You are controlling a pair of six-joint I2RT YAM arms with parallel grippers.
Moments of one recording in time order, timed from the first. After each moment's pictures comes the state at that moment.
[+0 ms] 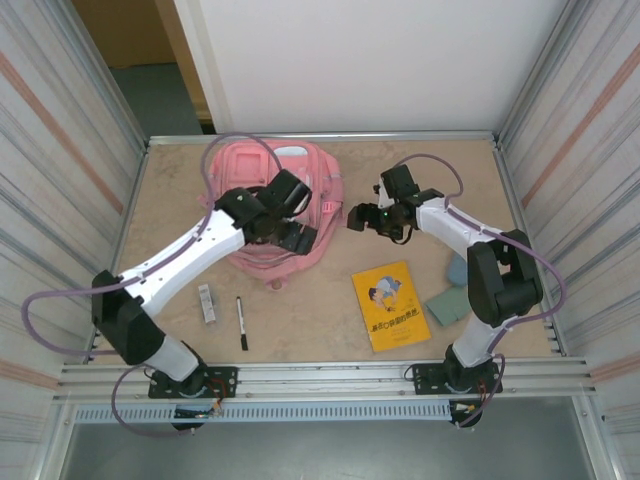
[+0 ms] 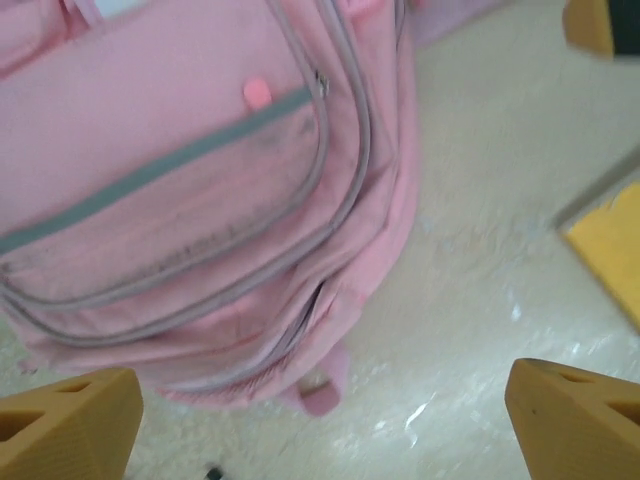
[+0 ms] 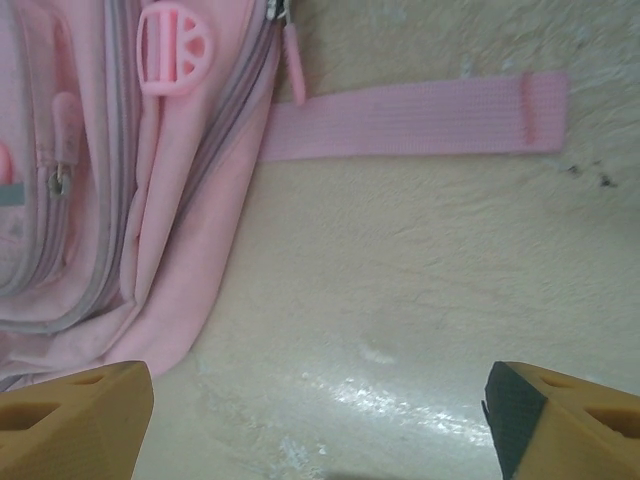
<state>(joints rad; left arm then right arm) -0.75 1.56 1.50 -1.05 -0.21 -0.27 0.37 1.71 1.19 -0.53 -0.28 0.49</state>
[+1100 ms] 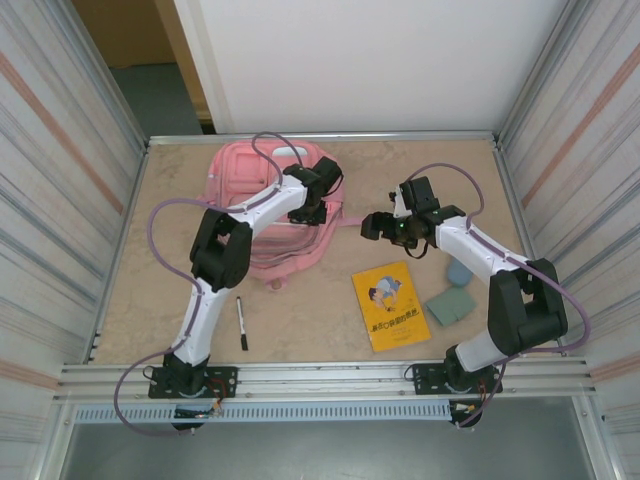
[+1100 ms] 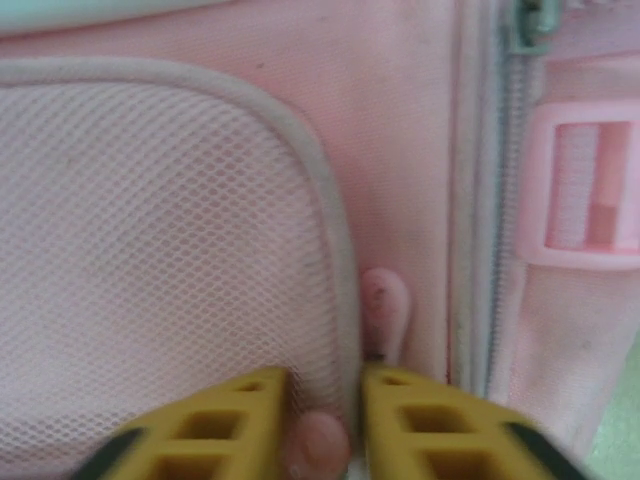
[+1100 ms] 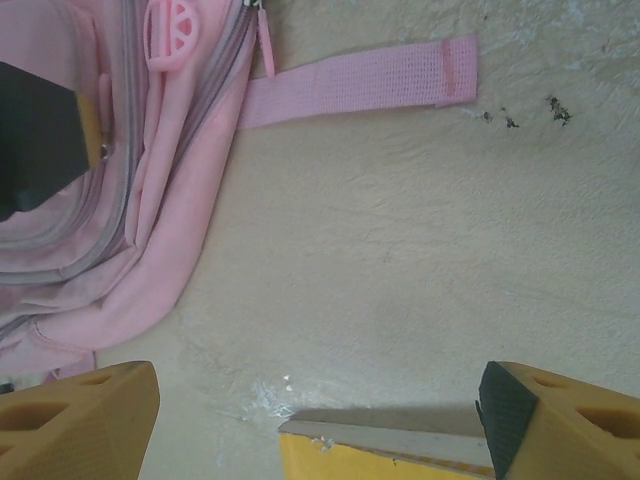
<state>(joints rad) -0.63 2.27 1.95 -1.03 -0.24 -0.49 0.33 1.50 1.00 -0.49 -0.29 0.46</state>
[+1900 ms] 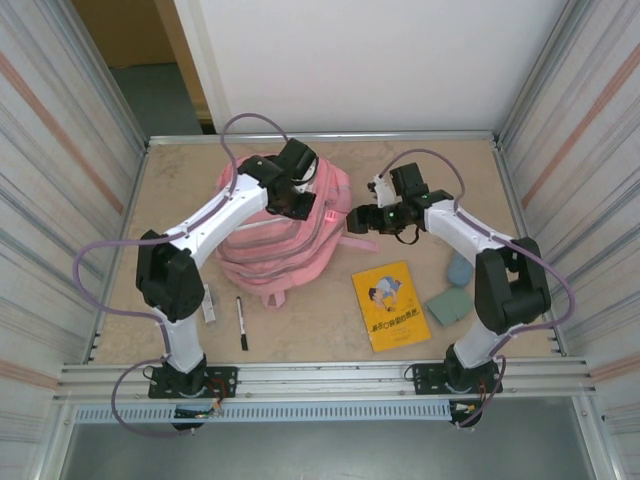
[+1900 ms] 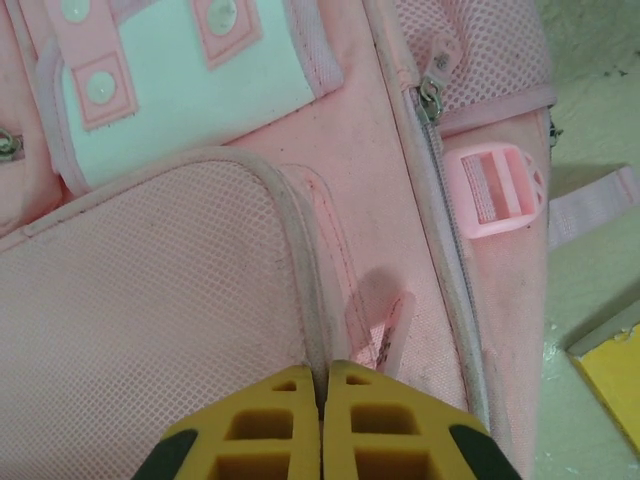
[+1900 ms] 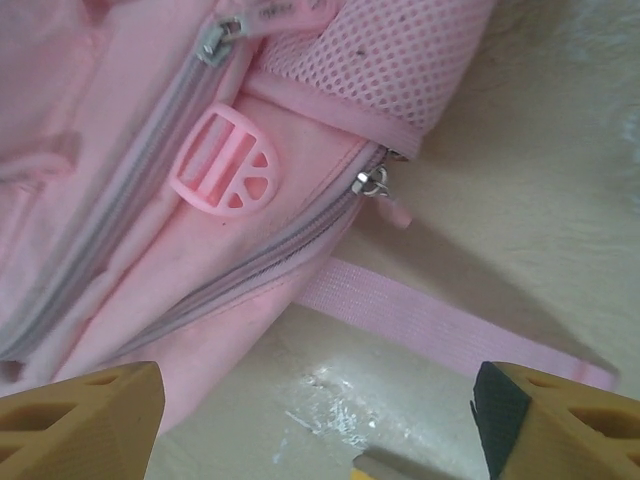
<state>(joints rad) -0.62 1.85 1.75 -1.04 -0.08 -0.19 0.35 1.67 1.15 -0.49 -0.52 0.23</state>
